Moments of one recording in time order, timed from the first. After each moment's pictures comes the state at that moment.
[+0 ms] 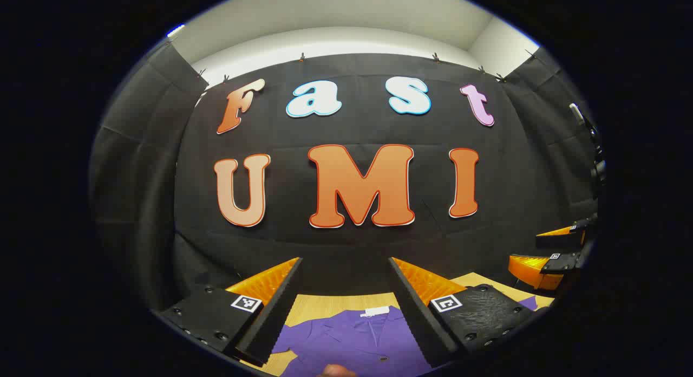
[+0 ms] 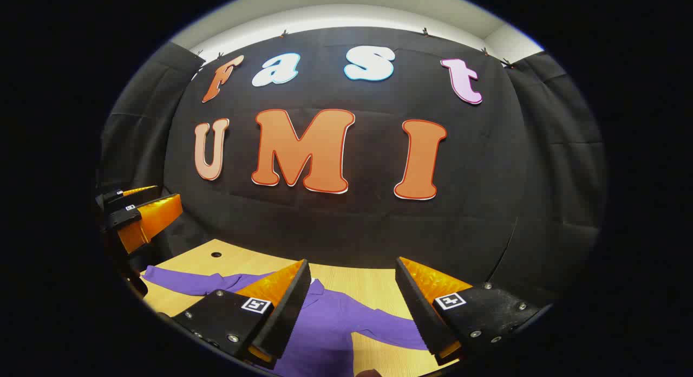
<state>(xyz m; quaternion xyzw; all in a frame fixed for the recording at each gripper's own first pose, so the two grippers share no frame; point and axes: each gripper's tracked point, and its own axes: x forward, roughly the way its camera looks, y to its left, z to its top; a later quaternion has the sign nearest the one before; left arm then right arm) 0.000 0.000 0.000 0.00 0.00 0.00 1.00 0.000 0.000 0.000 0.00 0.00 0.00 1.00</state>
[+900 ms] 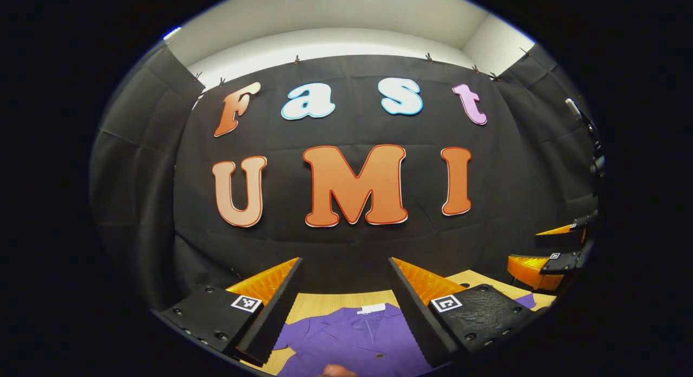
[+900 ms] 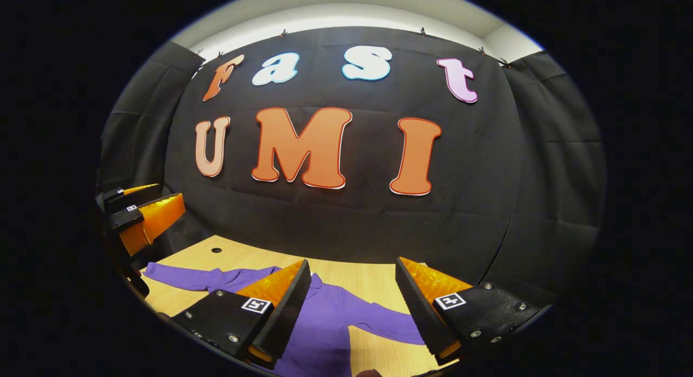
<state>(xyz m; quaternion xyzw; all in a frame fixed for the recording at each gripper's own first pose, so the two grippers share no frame) -0.019 -0.015 -0.002 0.01 0.00 -0.01 1.00 -0.020 -0.007 -0.009 -0.01 0.01 -0.01 1.00</state>
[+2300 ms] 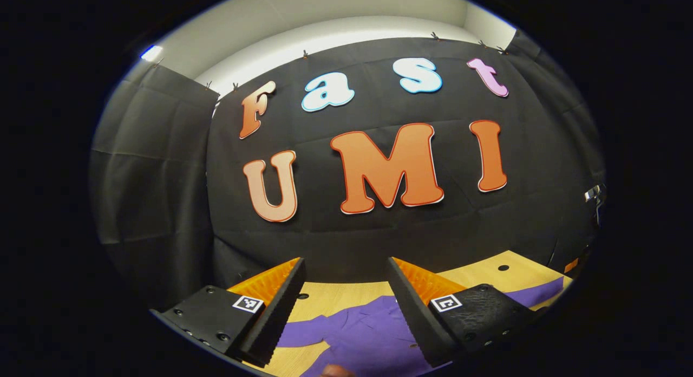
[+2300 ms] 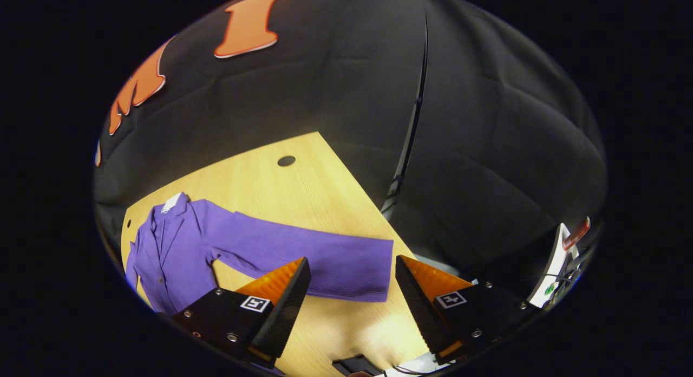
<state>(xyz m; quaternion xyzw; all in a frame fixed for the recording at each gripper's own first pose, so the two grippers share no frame) -0.023 0.017 -0.024 0.07 0.05 0.10 0.99 -0.003 -0.262 -0.291 0.14 0.40 -0.19 0.88</state>
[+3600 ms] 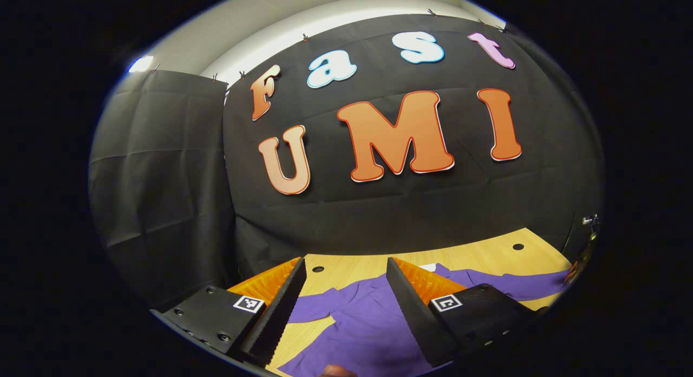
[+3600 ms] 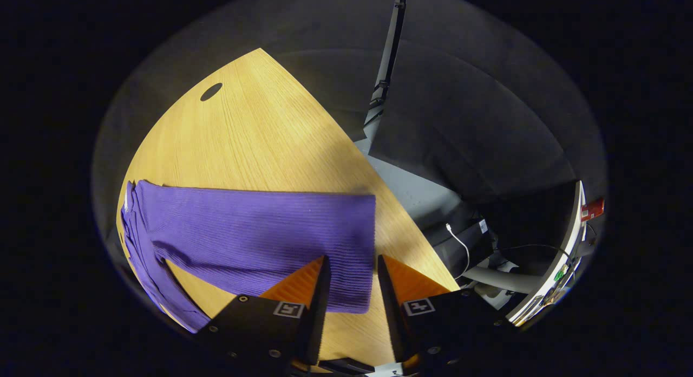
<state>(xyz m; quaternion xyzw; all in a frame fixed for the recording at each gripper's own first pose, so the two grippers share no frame) -0.052 -0.016 -0.067 0.08 0.13 0.17 0.97 0.004 -0.287 -0.407 0.21 0.59 -0.19 0.76</state>
